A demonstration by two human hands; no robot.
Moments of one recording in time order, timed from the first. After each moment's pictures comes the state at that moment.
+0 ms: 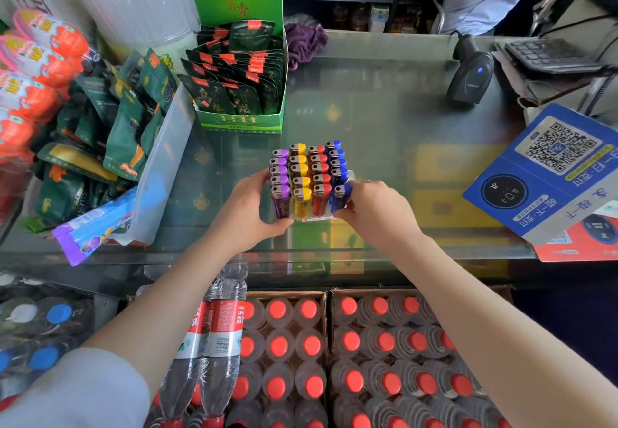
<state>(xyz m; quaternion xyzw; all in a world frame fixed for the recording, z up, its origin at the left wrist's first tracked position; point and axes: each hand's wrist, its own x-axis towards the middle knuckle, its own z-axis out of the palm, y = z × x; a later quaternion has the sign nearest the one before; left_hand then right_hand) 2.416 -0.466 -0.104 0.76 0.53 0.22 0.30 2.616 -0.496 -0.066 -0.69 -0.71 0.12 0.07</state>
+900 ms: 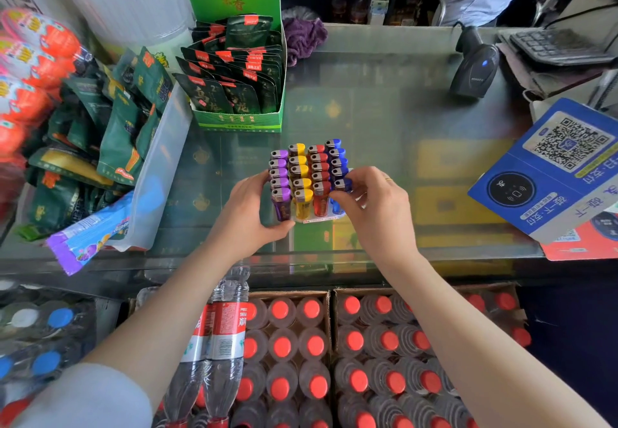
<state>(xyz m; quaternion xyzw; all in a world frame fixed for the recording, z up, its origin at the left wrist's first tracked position) 2.415 -0.464 -0.108 0.77 0.51 0.24 0.29 2.605 -0.507 -0.075 -0.66 -0.64 0.14 0.37</state>
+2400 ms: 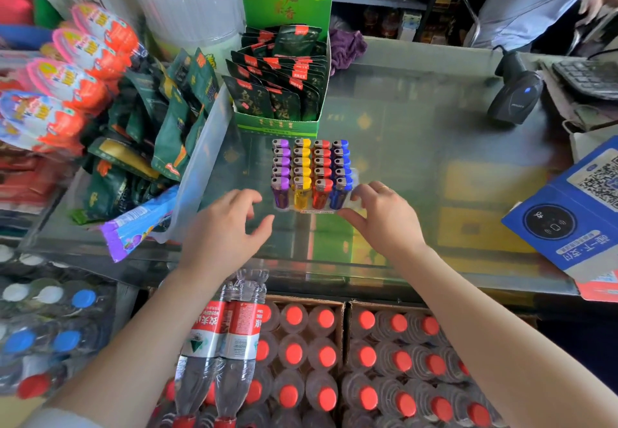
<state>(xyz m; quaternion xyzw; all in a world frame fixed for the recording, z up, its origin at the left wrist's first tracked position) 2.362 -0.490 -0.091 0.76 0.60 0.25 0.05 2.599 -0.469 -0.102 -0.64 -0.75 0.08 0.15</state>
